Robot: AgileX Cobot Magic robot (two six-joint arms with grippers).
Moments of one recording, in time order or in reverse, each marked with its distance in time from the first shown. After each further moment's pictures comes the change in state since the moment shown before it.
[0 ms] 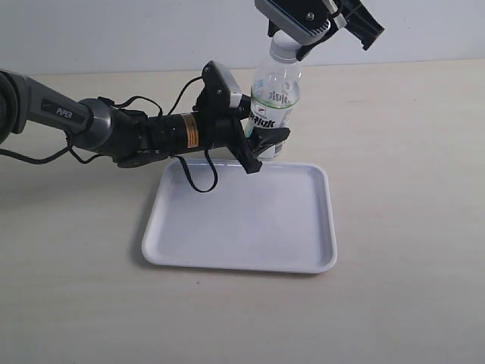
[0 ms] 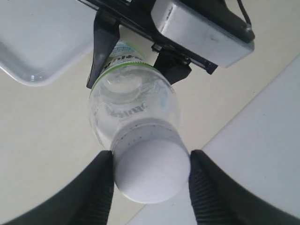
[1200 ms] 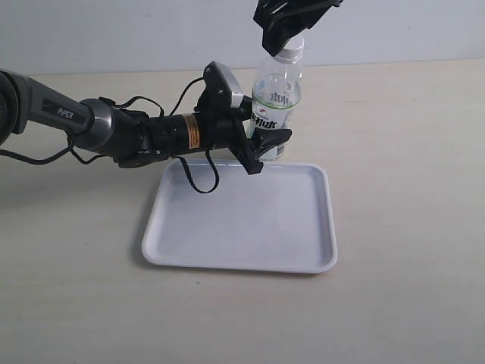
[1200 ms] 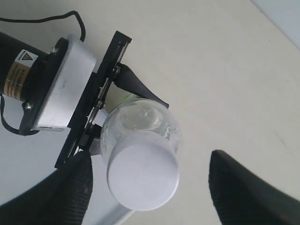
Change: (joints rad) left arm 0.000 0.000 0.000 0.005 0.000 -0.015; right arm 0.000 -0.019 0.000 0.010 -0.013 1.613
